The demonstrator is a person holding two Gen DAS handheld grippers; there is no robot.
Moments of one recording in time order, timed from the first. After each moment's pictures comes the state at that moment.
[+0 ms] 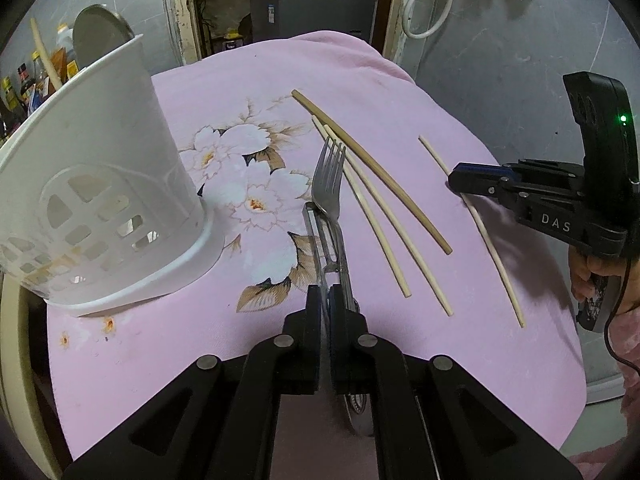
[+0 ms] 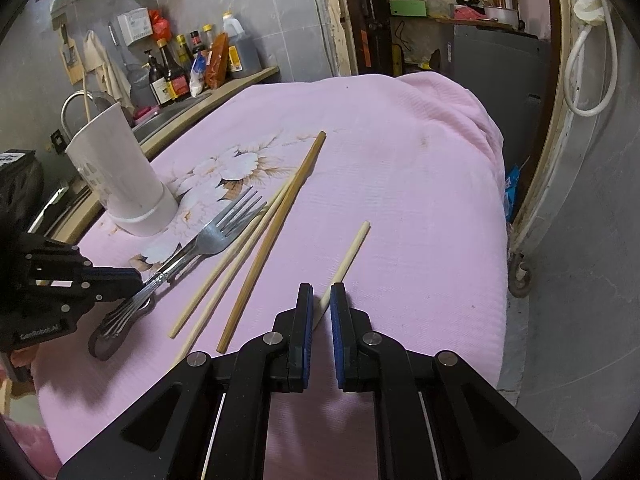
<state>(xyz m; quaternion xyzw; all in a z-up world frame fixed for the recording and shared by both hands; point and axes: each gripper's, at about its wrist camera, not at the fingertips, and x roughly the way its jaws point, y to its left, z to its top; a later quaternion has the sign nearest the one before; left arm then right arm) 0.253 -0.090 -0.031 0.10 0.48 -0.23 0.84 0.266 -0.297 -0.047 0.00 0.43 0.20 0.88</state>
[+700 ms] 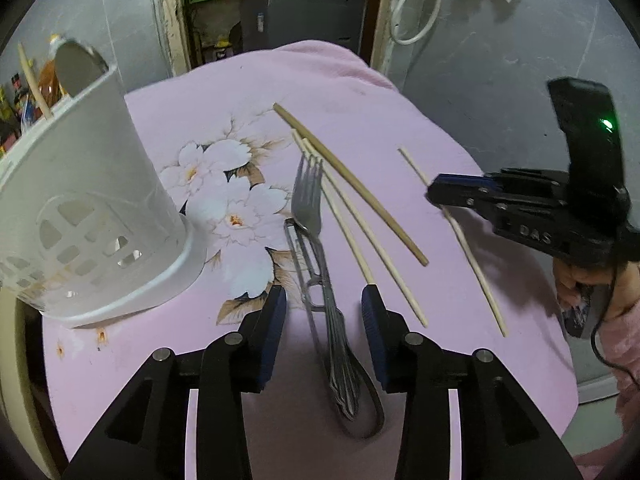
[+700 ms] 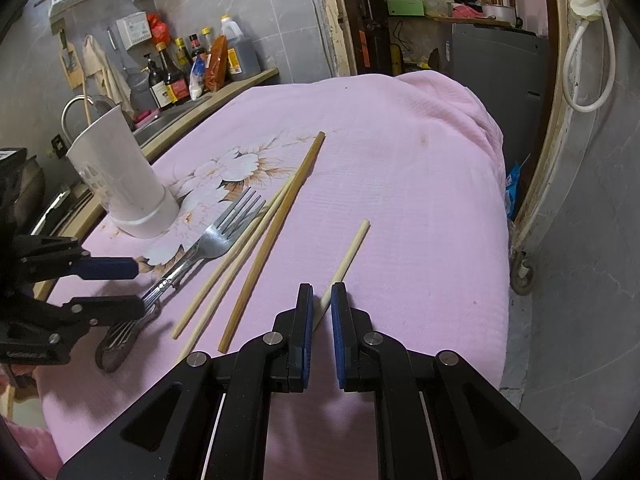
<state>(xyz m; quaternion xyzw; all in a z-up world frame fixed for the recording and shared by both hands) 0.255 -0.101 -0.027 0.09 0.47 -0.24 0.84 0.266 -0.297 -0.047 0.01 0.42 0.20 0.88</state>
